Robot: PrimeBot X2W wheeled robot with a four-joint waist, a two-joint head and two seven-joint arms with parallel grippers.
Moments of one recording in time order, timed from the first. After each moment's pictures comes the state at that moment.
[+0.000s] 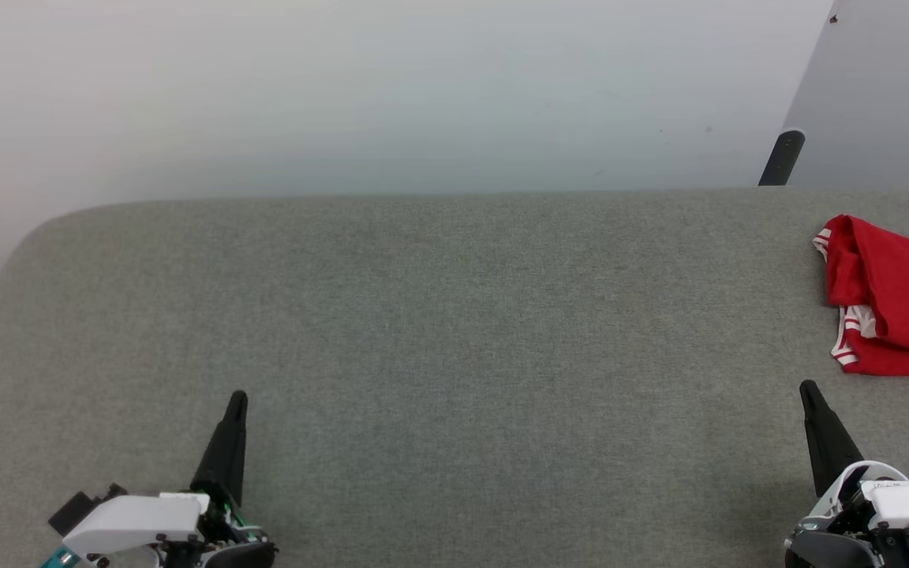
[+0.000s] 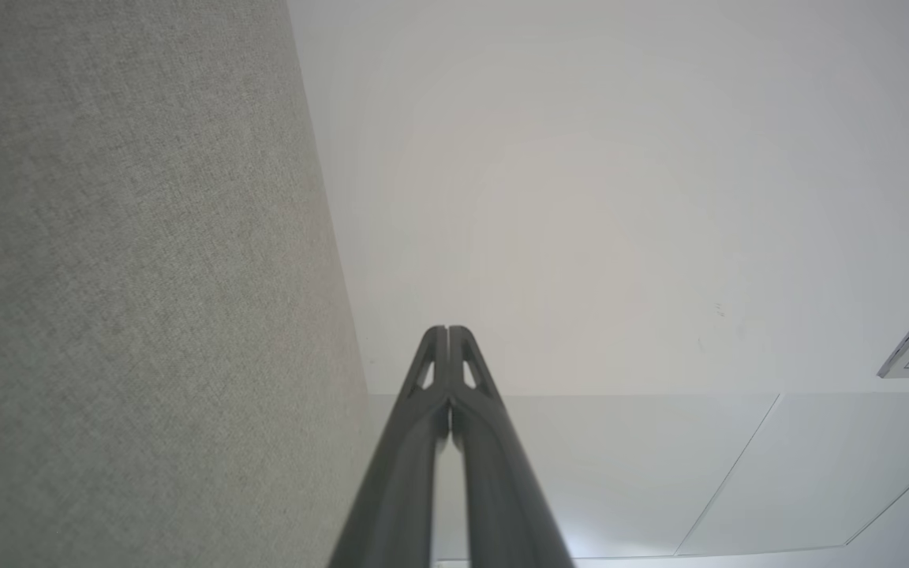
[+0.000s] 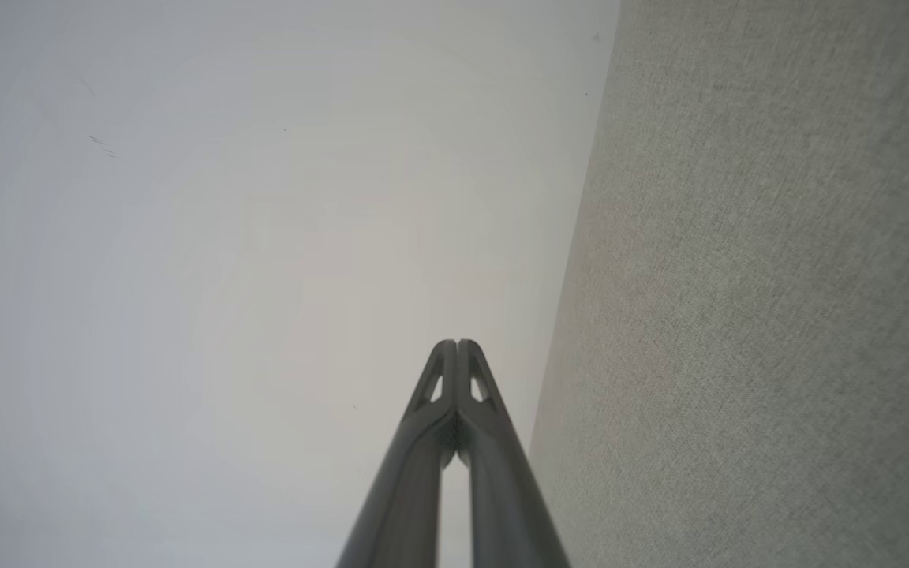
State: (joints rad) left arm -0.10 0.05 0.11 0.24 -1.61 -0.13 0.12; right arm -0.11 -0.05 -0.11 0.25 1.61 0.13 0.11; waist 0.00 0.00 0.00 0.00
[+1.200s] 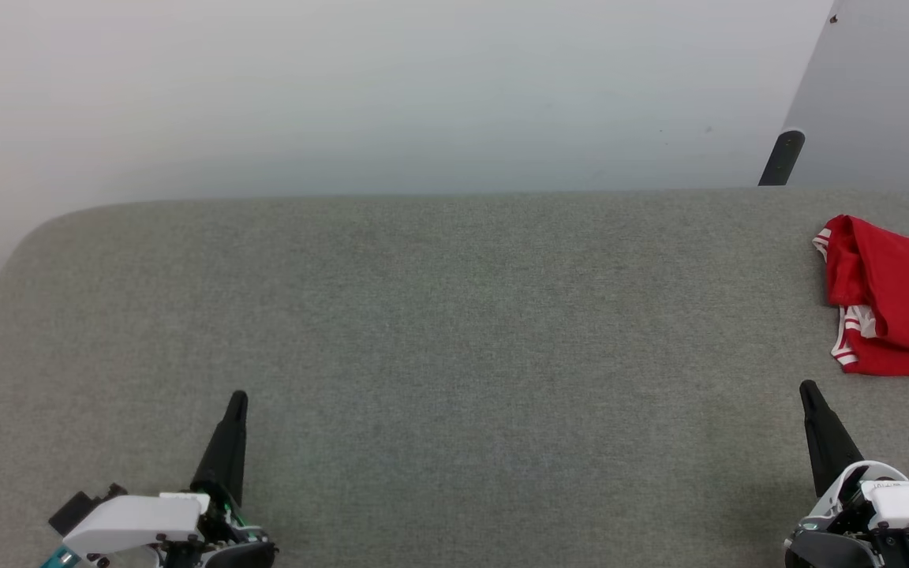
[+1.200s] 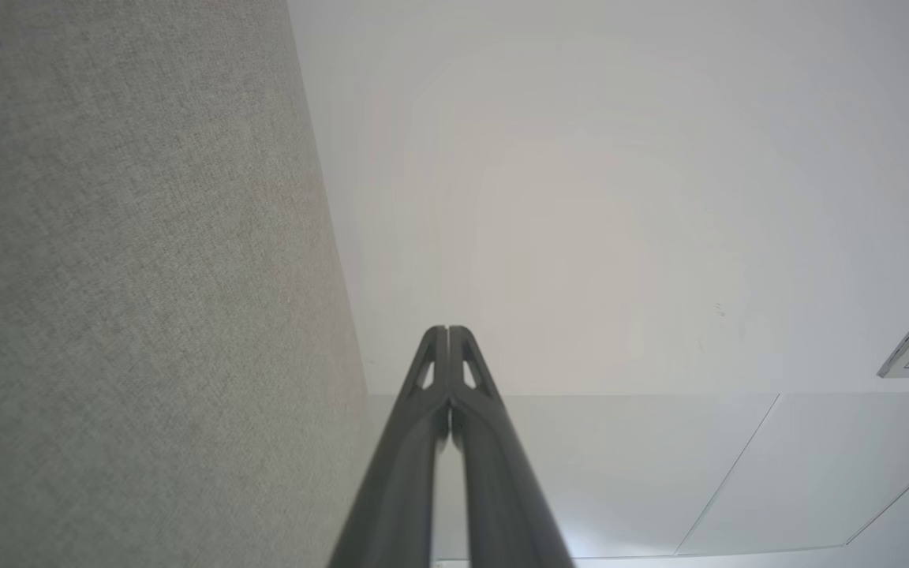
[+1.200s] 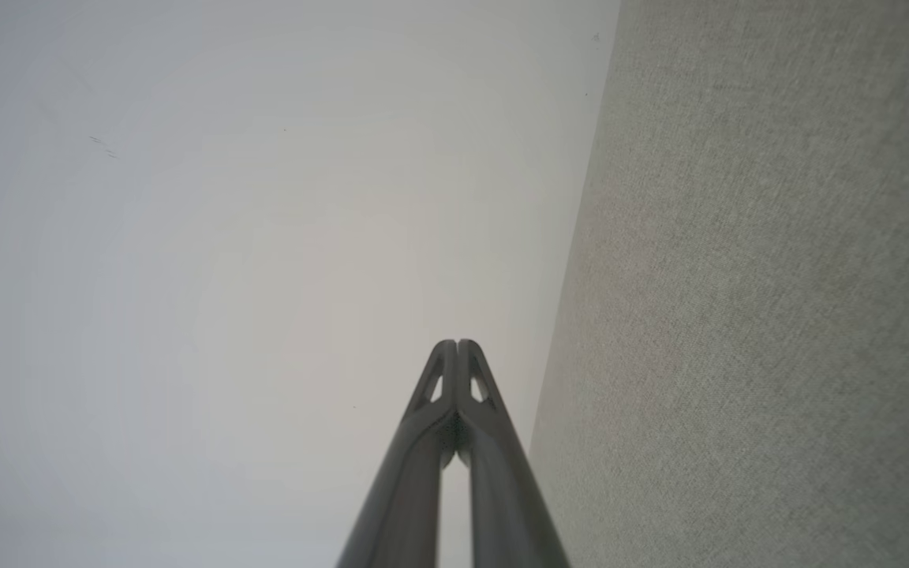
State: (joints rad) left arm -0.10 0.05 0.11 0.24 -1.61 -0.13 0.12; right arm -0.11 -0.05 -0.11 0.25 1.61 0.13 0.11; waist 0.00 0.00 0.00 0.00
